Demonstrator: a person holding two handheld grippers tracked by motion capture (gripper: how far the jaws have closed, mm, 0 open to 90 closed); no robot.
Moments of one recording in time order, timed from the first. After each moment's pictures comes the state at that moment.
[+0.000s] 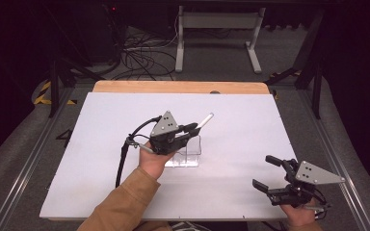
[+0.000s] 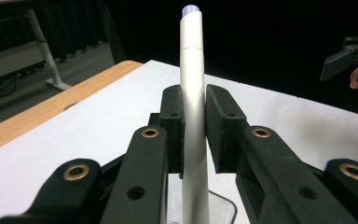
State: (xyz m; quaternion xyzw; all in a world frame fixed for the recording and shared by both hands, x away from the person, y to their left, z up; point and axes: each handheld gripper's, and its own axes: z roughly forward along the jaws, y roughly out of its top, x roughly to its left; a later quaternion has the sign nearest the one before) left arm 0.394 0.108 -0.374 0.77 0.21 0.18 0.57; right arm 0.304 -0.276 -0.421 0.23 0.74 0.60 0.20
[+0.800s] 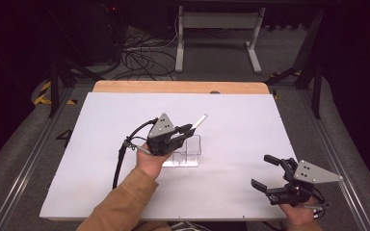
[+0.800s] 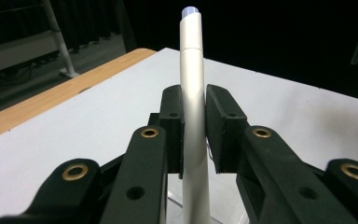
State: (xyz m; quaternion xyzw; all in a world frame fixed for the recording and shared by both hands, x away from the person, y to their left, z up) left arm 0.397 0.116 -0.390 0.77 0.24 0.20 0.56; right arm 0.307 -0.273 -0.420 0.22 0.75 0.60 0.19
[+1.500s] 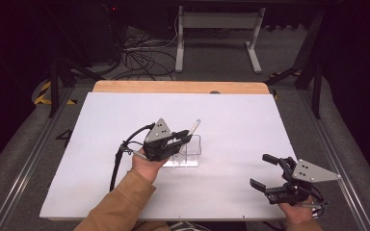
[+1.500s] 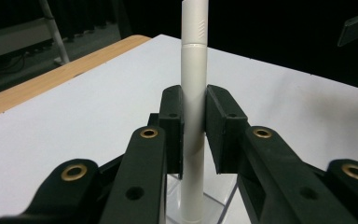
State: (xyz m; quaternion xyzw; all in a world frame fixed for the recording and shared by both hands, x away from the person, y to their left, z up) left arm 0.386 0.126 -0.395 0.78 0.24 0.18 0.54; right arm 0.309 -0.270 -0.419 0.22 0.75 0.60 0.19
